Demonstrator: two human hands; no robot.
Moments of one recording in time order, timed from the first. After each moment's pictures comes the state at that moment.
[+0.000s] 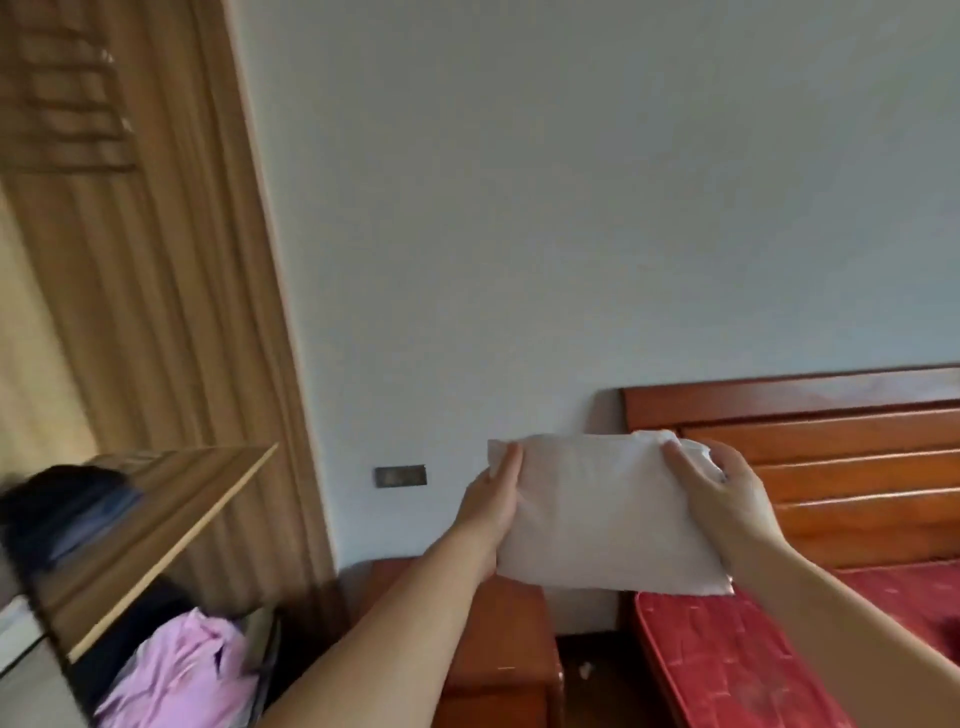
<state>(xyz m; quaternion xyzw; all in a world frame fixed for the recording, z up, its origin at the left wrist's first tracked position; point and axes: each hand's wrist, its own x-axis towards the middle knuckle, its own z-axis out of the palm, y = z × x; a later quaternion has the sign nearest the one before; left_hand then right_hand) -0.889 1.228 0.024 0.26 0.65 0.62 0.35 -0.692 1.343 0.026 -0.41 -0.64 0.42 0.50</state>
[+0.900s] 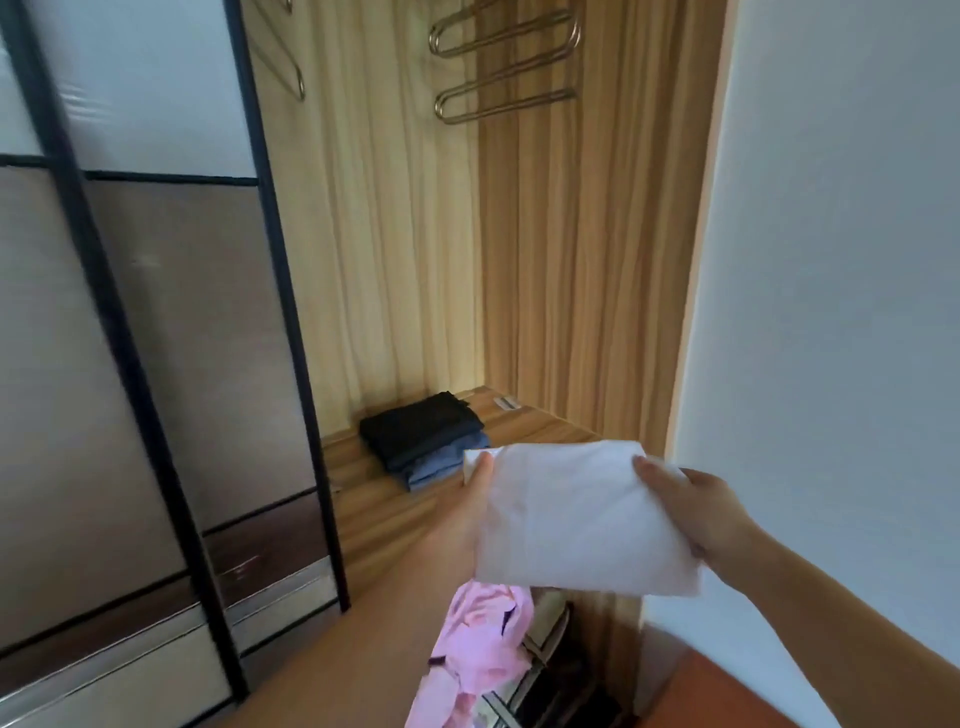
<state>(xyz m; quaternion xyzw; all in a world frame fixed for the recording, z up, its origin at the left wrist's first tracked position) -1.290 1.098 -0.014 -0.16 0.67 0.72 0.03 -1.267 1.338 0.003 -0.11 -0.79 0.60 0.09</state>
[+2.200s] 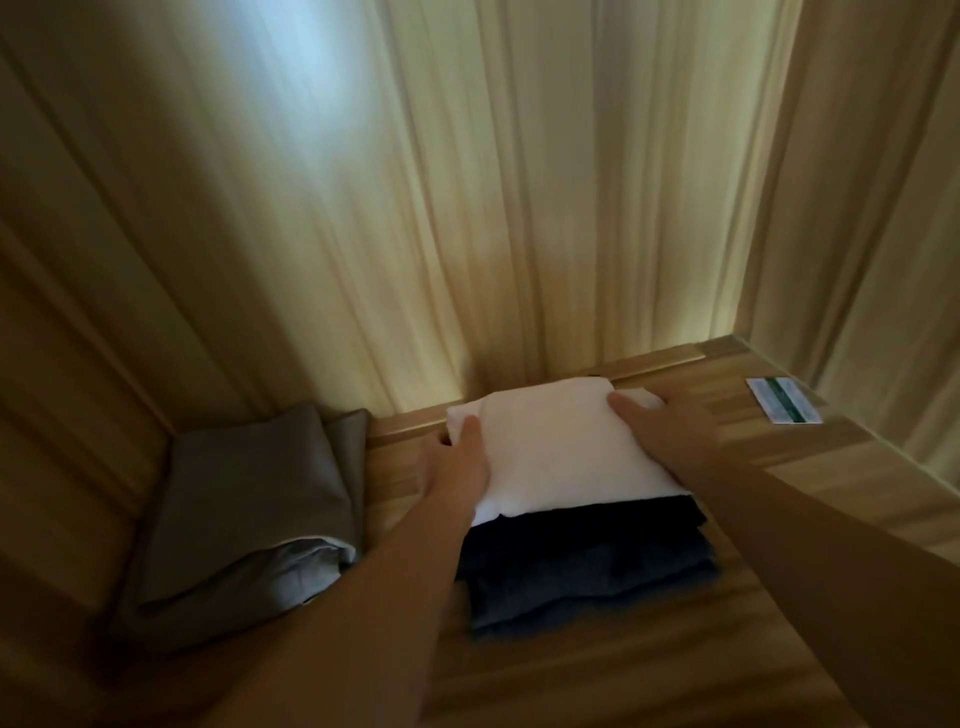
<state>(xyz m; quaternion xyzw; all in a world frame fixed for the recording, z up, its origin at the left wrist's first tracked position) -1.715 0.926 -0.141 -0.47 0.69 0.53 -0.17 -1.846 1.106 -0.149 0.01 -0.86 0.50 -0.11</state>
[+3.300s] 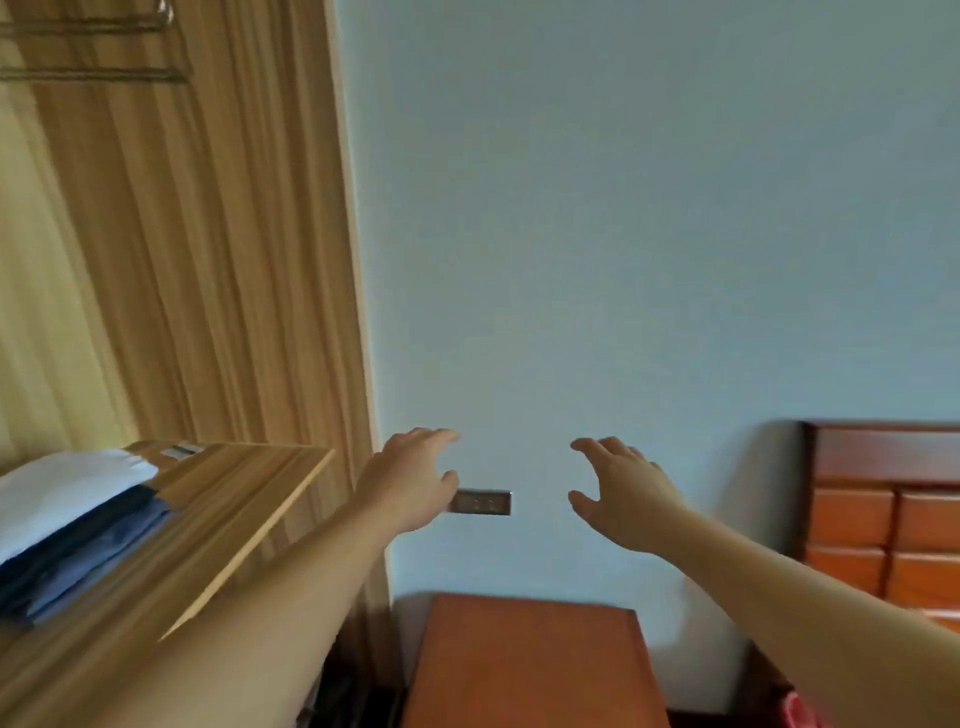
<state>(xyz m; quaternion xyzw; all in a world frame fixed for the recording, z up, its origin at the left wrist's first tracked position) -1.248 1.273 0.012 0.46 0.85 0.25 -0.08 -1.056 1.446 0.004 -0.28 -0.94 0.05 0.18</state>
